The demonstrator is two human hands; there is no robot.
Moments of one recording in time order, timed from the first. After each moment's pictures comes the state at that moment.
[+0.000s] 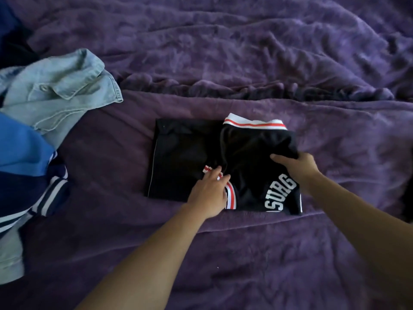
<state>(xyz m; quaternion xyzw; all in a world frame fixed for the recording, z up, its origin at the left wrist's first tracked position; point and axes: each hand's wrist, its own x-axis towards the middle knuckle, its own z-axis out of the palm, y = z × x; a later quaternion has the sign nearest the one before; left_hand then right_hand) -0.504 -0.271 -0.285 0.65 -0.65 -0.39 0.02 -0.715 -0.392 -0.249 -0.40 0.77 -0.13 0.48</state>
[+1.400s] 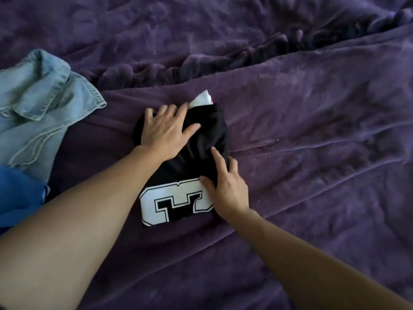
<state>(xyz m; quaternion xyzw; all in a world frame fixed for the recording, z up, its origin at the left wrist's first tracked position) -0.354 -0.373 -0.318 0.64 -0.76 -0.07 -0.06 -0.523 -0.253 -0.318 -0.64 0.69 -0.07 0.32</state>
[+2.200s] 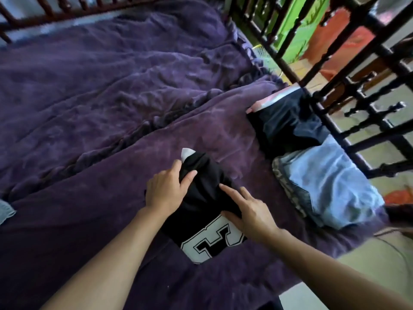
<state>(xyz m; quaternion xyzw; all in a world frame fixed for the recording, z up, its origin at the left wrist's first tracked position) -0.654 -0.337 -0.134 0.55 -0.80 -0.20 0.14 -0.860 -0.220 -0.137 -0.67 0.70 -0.08 0.23</state>
